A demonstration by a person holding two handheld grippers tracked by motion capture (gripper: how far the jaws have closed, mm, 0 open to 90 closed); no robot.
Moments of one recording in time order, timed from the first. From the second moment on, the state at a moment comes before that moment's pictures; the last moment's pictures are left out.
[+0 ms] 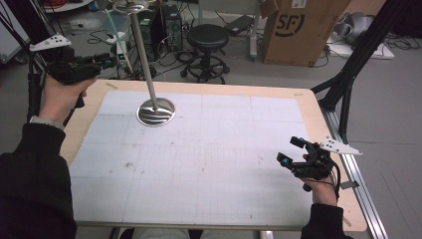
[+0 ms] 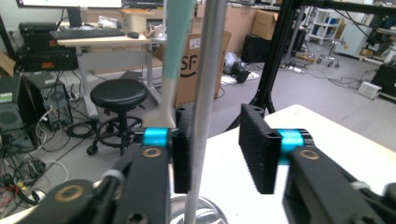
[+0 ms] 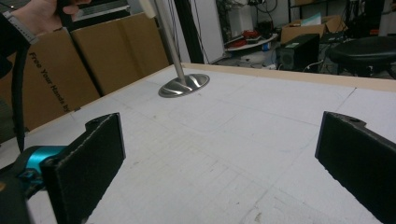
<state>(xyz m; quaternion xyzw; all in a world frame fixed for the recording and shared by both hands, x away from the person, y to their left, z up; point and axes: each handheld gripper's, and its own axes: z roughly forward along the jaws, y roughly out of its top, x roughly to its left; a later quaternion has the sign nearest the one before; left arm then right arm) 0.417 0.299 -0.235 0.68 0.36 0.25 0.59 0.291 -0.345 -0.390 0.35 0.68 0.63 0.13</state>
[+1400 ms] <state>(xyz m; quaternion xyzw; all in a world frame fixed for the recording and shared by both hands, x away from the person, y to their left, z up) 0.357 0.235 -0.352 0.71 0.24 0.16 0.64 0.281 -0.332 -0.390 0.34 0.70 0.62 0.13</state>
